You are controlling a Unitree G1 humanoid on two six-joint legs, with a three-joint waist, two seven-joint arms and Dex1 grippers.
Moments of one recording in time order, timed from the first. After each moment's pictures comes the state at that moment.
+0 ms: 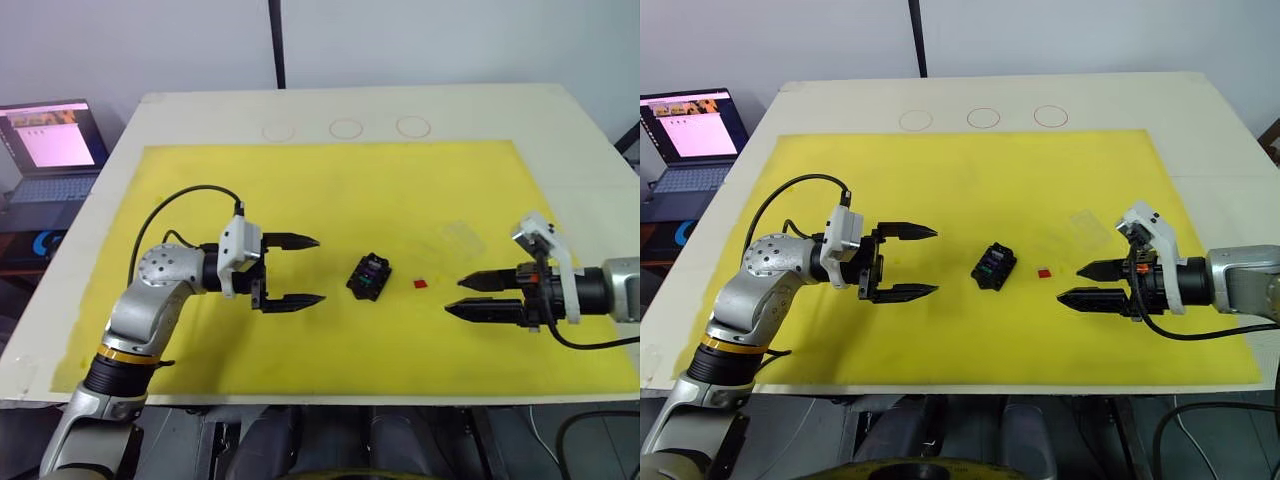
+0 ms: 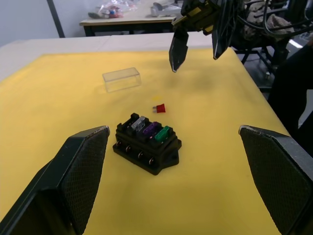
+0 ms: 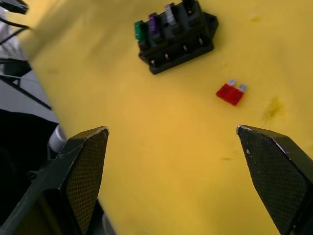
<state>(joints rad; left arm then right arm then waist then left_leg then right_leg) -0.40 0.54 -0.11 -0.14 -0.46 0.21 -1.23 -0.24 -1.22 -0.18 -0.26 1.07 1.15 0.93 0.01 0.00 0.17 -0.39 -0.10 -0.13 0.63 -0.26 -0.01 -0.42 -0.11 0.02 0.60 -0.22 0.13</state>
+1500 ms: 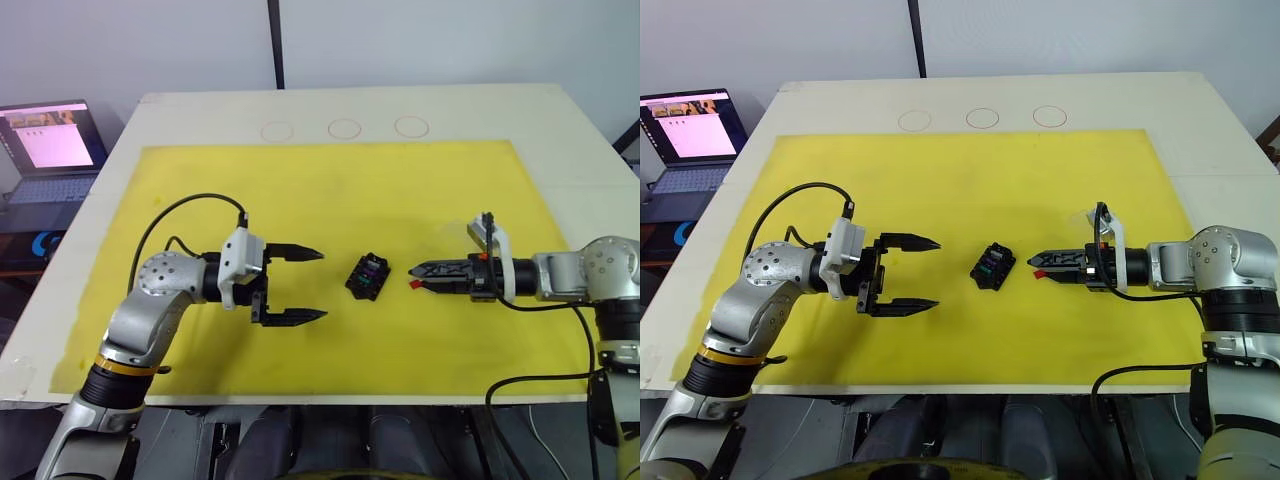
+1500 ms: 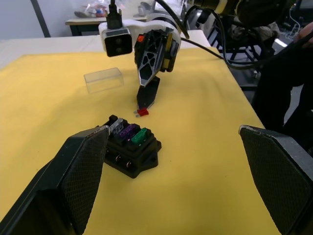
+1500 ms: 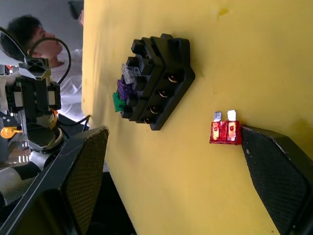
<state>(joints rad) -0.35 0.55 -0.12 -0.21 -0.47 0.23 -1.24 -0.60 -0.82 -0.10 0.30 0.91 1.56 0.91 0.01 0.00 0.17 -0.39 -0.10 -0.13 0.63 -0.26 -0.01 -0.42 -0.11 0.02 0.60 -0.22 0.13</state>
